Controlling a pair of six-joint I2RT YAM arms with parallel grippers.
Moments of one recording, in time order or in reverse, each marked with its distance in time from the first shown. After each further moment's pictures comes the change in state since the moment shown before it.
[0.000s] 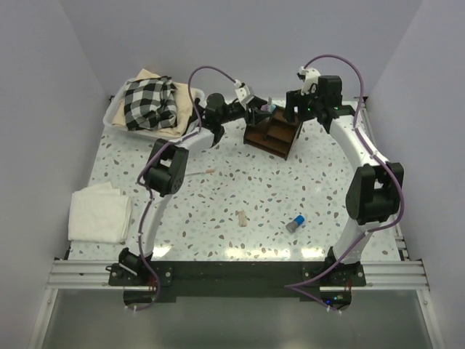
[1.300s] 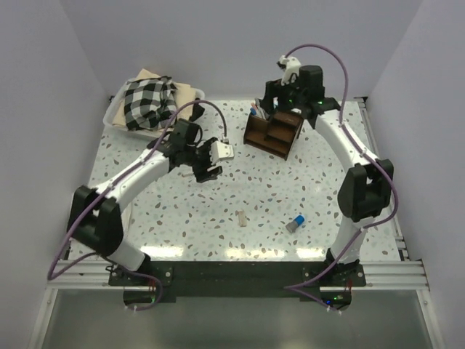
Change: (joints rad) left arm 0.001 -0.998 -0.795 -1.328 -0.281 0.879; right arm 0.157 0.066 0.156 0.032 -0.048 0.087
